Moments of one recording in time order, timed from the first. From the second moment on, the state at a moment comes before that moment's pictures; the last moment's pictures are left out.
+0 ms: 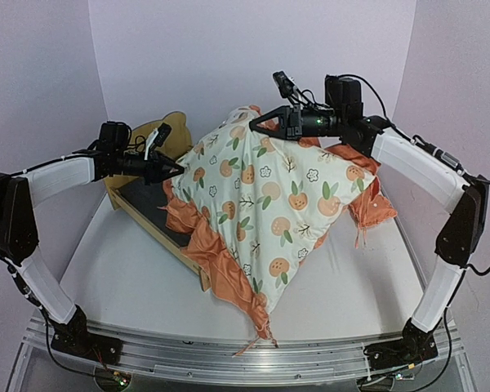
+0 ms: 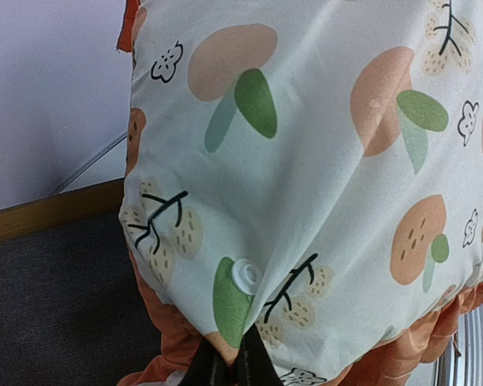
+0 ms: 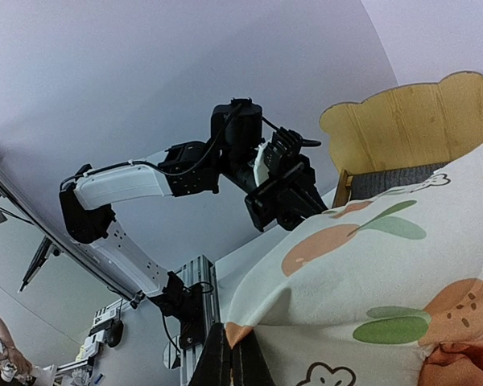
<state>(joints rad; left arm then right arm) -0.25 1.64 1.30 -0.19 0.93 0.32 0.58 1.81 1.84 -0.20 -0.92 0.44</state>
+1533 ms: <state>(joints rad) -0.24 1.37 2.06 -0.54 0.16 0.54 0.74 2.01 2.30 -0.09 -0.45 0.36</state>
